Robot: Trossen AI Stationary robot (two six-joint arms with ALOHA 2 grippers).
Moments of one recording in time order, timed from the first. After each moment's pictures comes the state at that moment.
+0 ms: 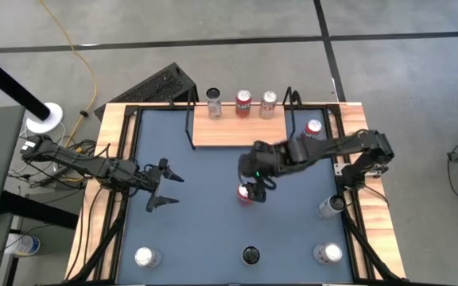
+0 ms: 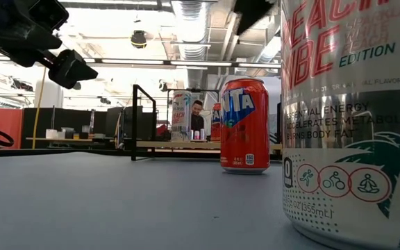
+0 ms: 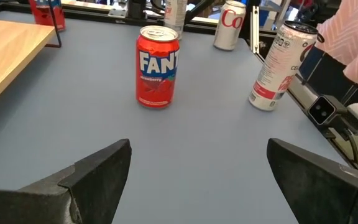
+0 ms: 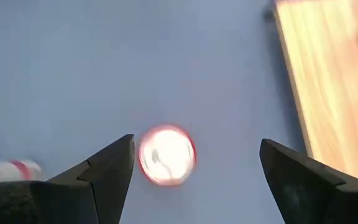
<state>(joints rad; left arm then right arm) -0.26 0.54 0.21 0.11 -0.08 -0.20 0.19 1.70 1.73 -1.09 0.23 0.29</state>
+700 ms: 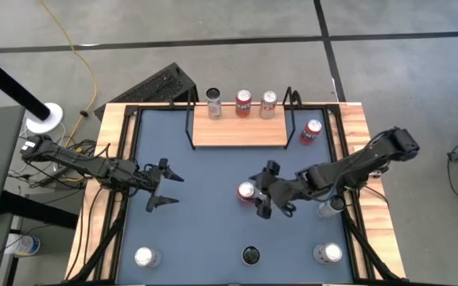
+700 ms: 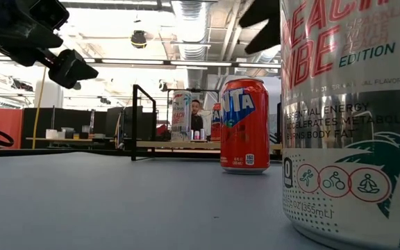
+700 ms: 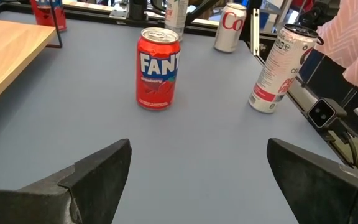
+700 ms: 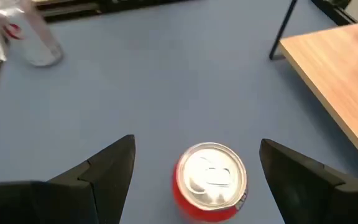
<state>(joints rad) -0.26 0.54 0.21 0.12 -0.09 -0.21 0.35 1.45 1.04 -0.29 0.47 0.42</state>
